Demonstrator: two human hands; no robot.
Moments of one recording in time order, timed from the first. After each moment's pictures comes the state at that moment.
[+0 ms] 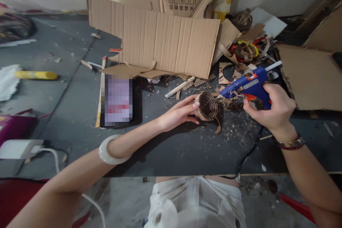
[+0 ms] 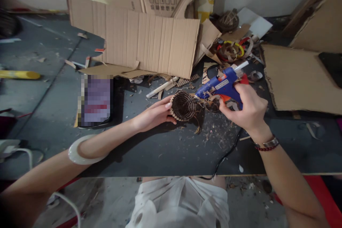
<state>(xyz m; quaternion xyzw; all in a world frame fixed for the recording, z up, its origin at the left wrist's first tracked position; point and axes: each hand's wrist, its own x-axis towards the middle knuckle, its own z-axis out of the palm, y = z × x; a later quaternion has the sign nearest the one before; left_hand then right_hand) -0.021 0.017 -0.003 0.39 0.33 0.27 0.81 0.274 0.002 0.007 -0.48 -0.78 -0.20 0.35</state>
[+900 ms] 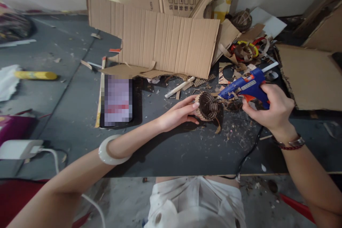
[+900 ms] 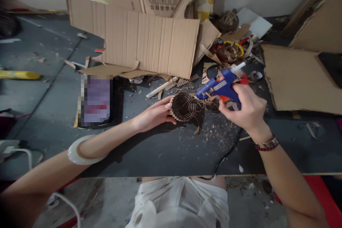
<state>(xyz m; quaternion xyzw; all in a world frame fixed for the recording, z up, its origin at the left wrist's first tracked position) -0.021 0.017 -0.002 0.39 0.32 0.28 0.82 0.273 0.003 0.007 -0.49 -0.78 -0.20 0.33</state>
